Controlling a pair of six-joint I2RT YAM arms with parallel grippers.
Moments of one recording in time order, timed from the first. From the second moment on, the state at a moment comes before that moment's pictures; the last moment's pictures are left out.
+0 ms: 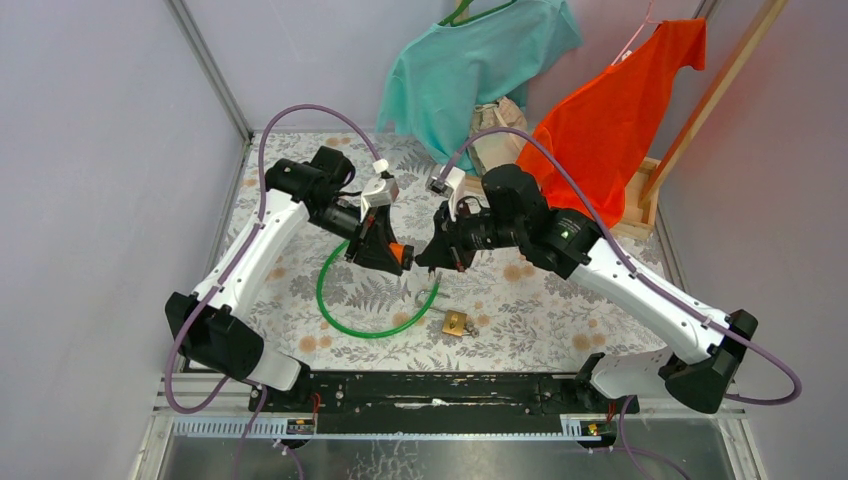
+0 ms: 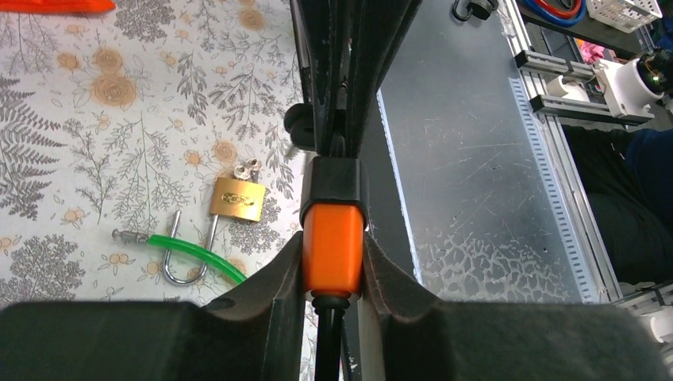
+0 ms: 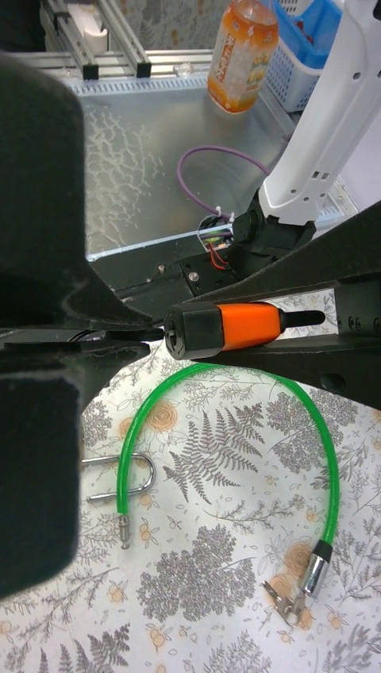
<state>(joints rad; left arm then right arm) -0.35 1.47 1.51 -1.45 1.30 1.02 0.87 1.29 1.37 -0.56 -0.50 0.16</state>
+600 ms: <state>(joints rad) -0.38 1.36 1.50 -1.29 1.11 0.75 0.77 1.28 1.17 -0.22 -0.74 0.53</state>
